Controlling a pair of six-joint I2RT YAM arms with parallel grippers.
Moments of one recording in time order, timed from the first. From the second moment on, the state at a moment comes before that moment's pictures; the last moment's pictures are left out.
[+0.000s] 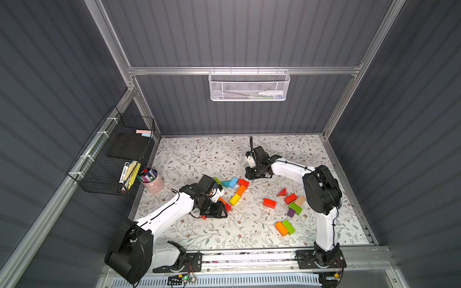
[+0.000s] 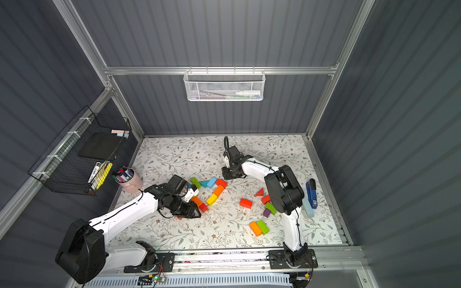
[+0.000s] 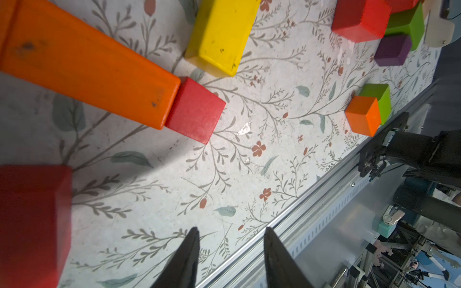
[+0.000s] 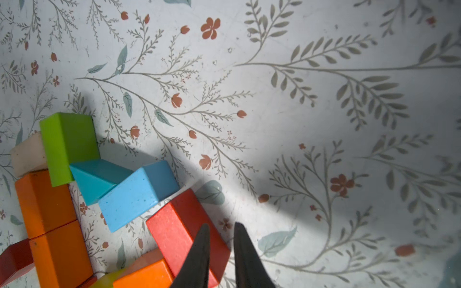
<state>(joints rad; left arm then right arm) -0.50 1.30 0.77 -0.79 0.48 -0.32 0.57 2.05 1.47 -0.48 -0.22 0.26</state>
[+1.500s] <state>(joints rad) -0.56 1.47 0.81 -0.79 0.35 -0.33 0.58 2.09 1.44 -0.44 -0.35 0.27</state>
